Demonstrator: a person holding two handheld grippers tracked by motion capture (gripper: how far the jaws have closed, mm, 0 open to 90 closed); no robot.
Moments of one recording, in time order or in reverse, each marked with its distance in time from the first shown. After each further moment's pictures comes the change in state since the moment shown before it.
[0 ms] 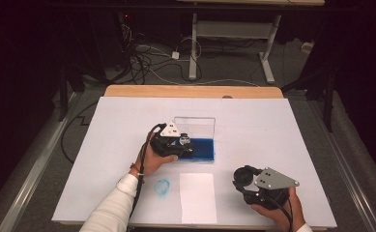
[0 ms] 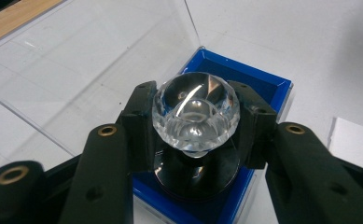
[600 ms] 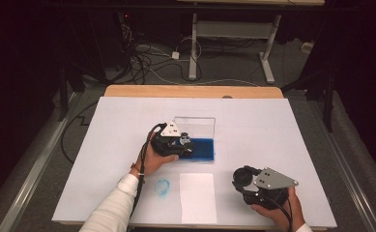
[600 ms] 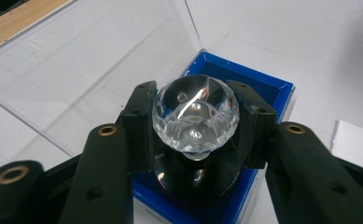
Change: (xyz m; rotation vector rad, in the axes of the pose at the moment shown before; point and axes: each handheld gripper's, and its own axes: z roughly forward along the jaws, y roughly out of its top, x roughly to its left) left arm -0.001 0.001 0.000 -0.006 0.012 0.007; right arm 0.000 -0.001 0.001 0.005 0.005 0.001
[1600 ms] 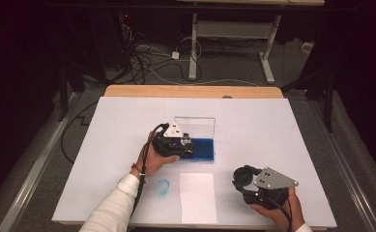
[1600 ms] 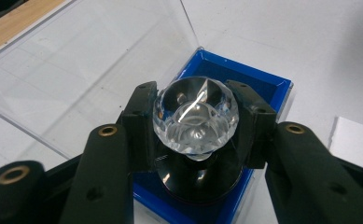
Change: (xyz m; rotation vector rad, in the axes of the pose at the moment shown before) left arm -0.004 0.004 -0.001 0.024 0.009 0.026; right arm 0.001 0.001 0.000 -0.003 -0.007 -0.003
